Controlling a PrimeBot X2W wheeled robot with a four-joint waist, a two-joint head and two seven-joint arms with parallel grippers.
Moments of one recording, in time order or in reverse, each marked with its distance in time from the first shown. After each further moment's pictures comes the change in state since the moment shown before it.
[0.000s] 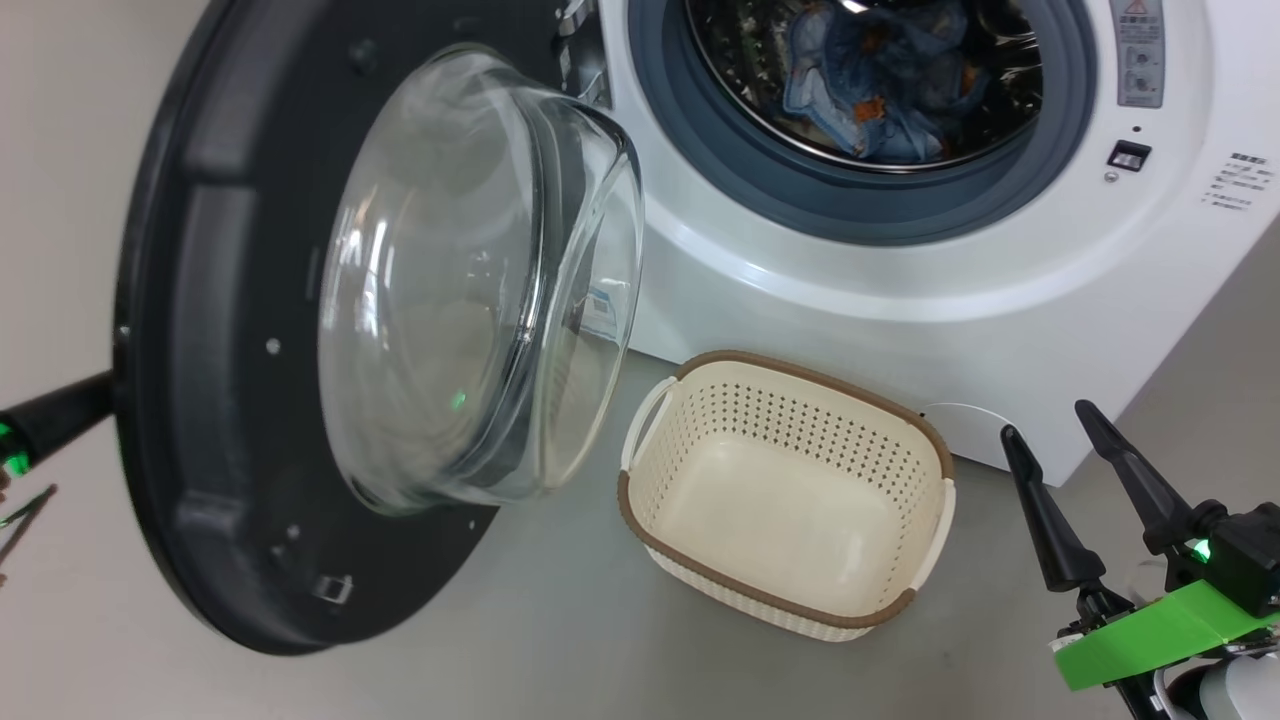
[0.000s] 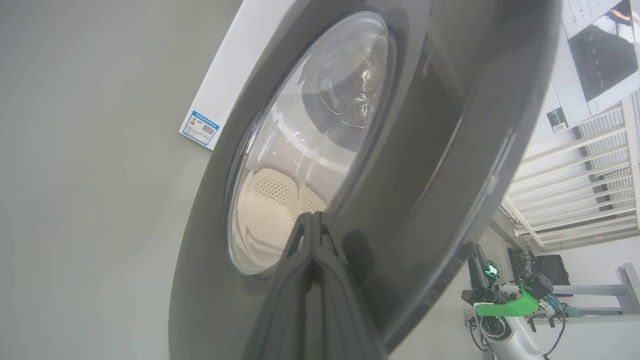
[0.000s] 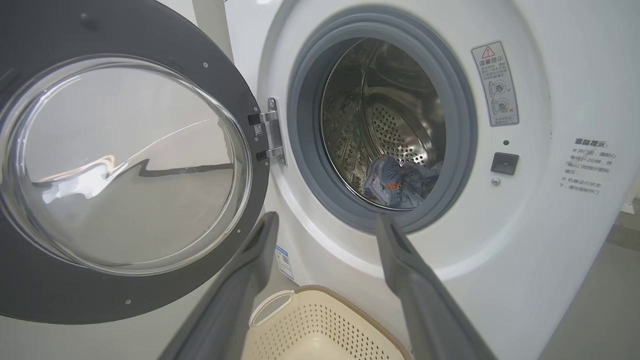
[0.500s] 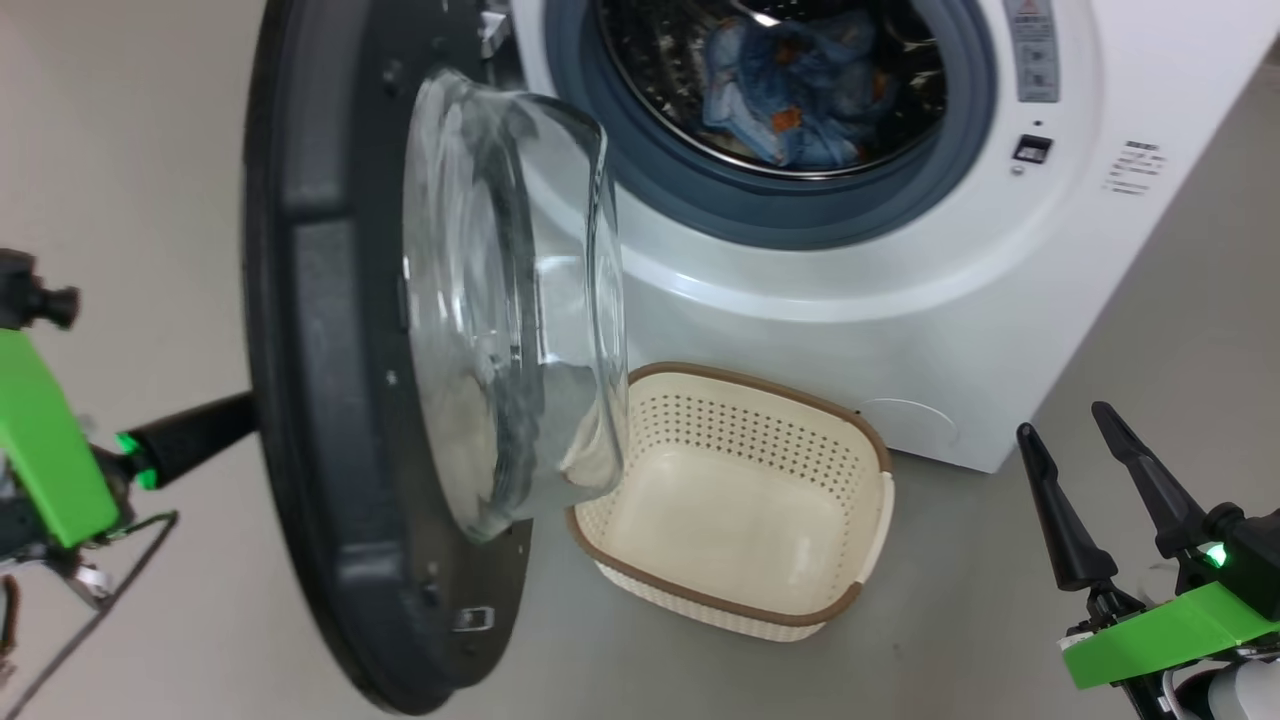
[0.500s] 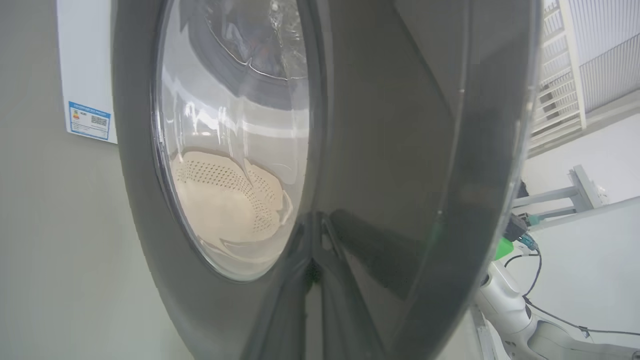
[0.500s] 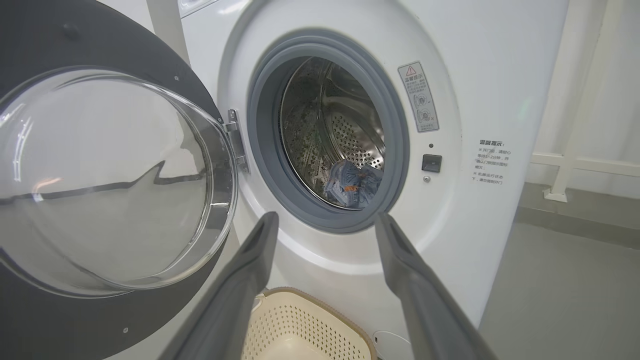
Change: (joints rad) left arm 0.027 -0.048 -0.086 -0.183 -0.007 0.000 0.018; right arm 0.017 0.023 -0.042 0.000 -0.001 0.000 0.000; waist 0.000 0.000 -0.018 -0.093
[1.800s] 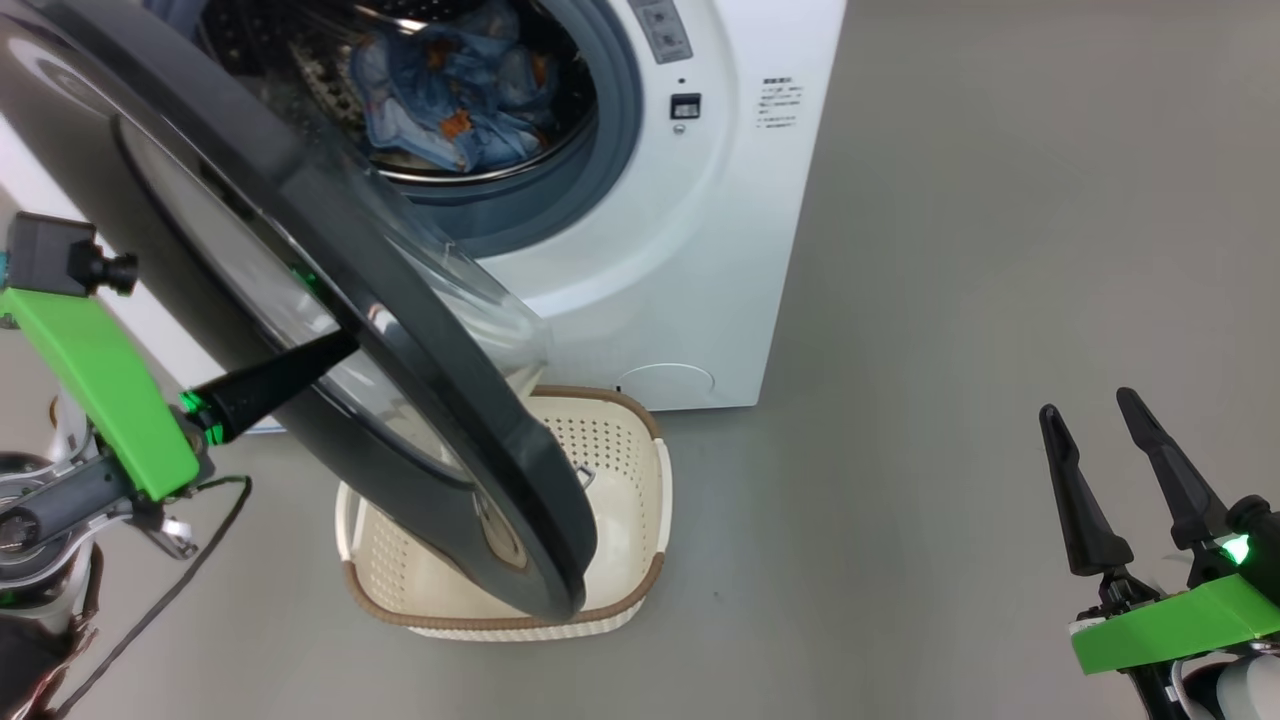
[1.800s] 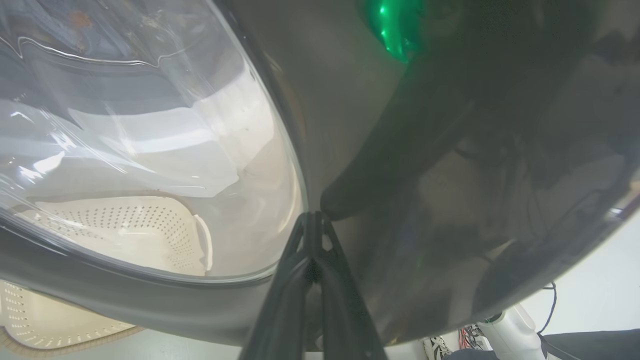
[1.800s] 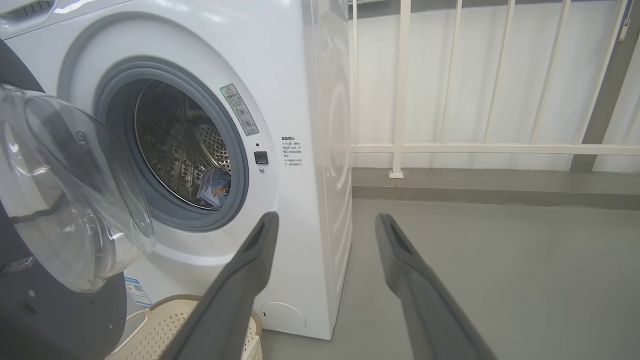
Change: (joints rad) left arm -0.078 -0.082 -0.085 0.073 0.070 0.001 -0.153; right arm 0.004 0.040 -0.060 -0.015 -0.008 0.000 0.000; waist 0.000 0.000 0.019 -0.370
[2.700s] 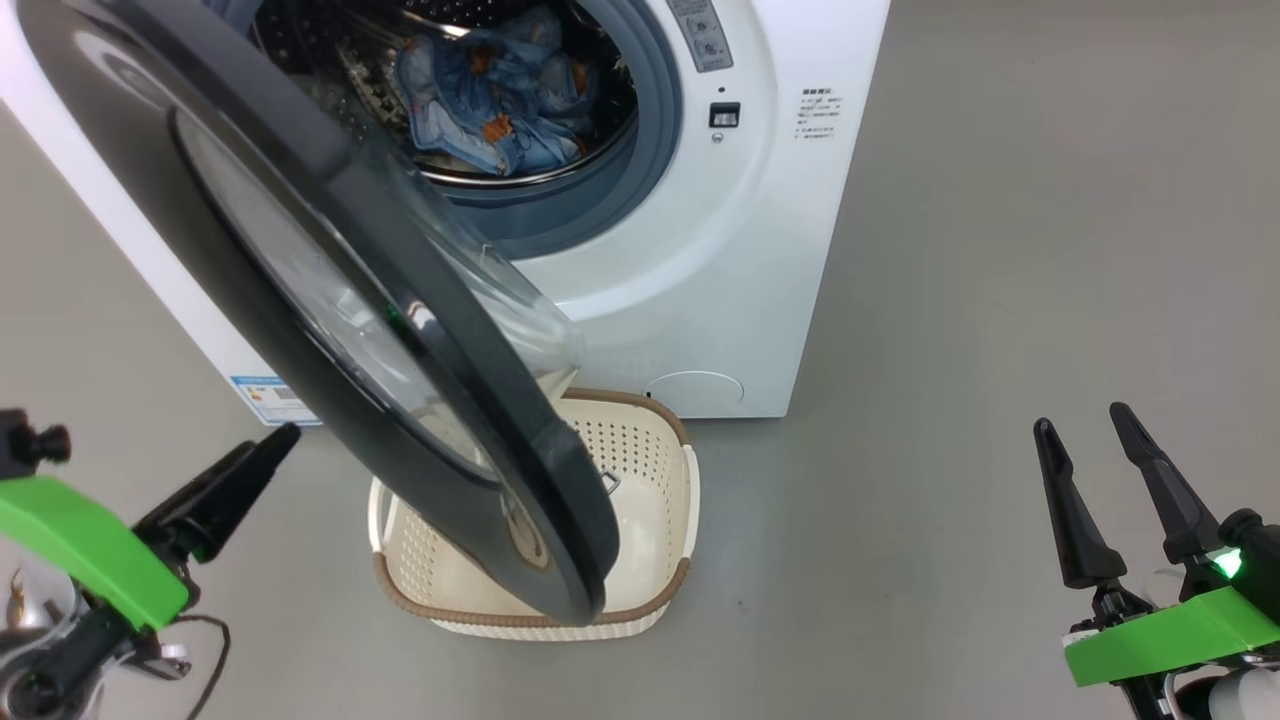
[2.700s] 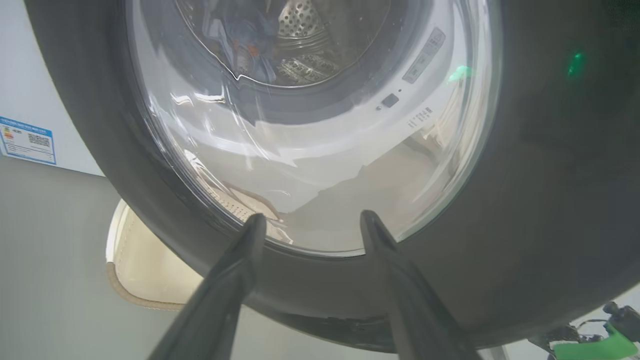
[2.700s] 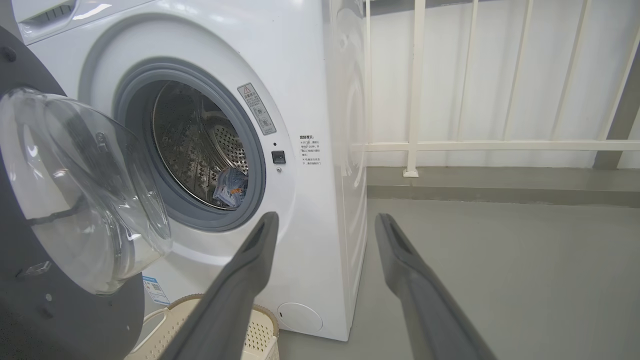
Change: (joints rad) left arm 0.266 0.048 0.015 0.027 0.082 -0.001 -0.377; right arm 0.019 0.022 -0.006 0.000 -0.001 0.000 0.000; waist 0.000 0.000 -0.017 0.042
